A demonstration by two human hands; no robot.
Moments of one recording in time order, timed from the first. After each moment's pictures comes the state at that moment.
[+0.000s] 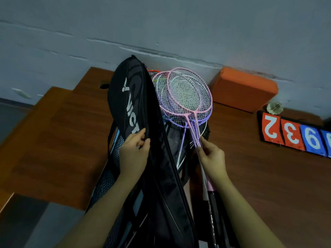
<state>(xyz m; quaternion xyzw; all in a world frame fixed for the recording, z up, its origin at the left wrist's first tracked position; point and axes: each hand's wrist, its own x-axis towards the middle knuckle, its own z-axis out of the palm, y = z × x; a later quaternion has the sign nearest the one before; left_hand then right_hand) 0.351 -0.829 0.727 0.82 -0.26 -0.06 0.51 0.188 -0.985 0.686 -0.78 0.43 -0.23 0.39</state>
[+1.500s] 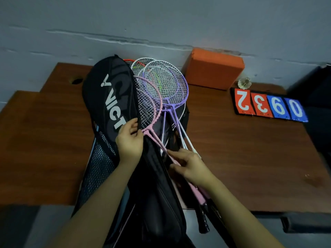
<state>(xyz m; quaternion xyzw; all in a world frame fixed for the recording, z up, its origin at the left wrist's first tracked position) 0.322 -0.848 0.702 0.77 -0.20 -0.16 0.58 0.136 -0.919 0.696 -0.85 0.29 -0.10 0.43</state>
